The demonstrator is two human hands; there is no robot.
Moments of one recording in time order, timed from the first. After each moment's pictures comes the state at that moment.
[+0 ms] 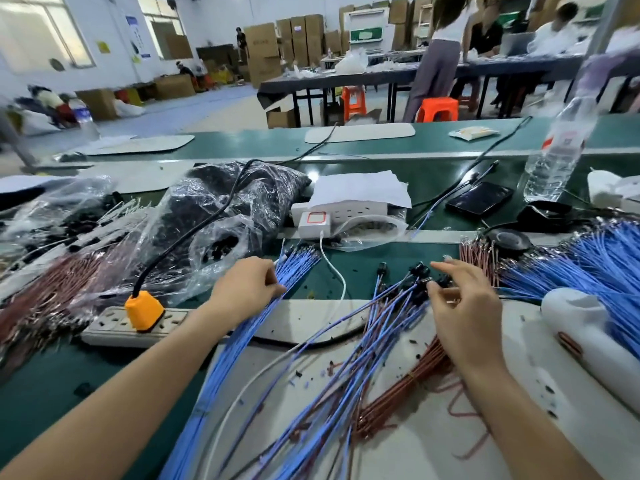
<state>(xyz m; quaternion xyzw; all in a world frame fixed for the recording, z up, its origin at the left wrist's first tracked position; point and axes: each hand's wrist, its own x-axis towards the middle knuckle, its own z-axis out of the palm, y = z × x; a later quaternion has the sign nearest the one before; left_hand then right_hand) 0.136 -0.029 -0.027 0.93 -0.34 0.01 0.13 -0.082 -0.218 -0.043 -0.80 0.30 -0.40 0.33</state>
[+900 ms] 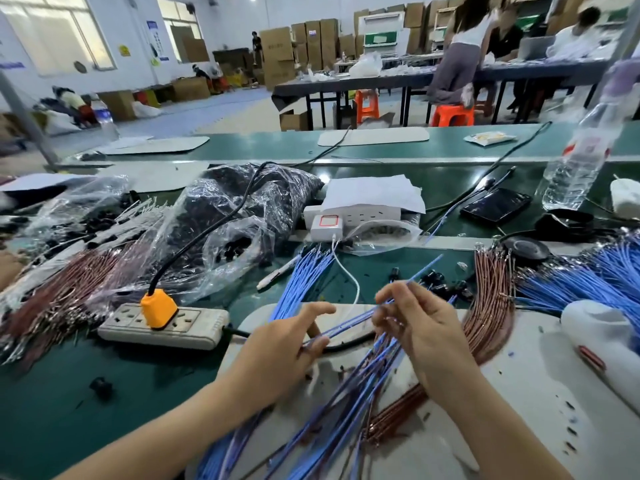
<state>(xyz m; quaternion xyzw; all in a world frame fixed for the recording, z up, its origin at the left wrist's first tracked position) 0.049 -0.004 -0.048 0.81 -0.52 0.07 0.26 -0.064 -0.169 -0.032 -0.52 0.09 -0.28 0.80</state>
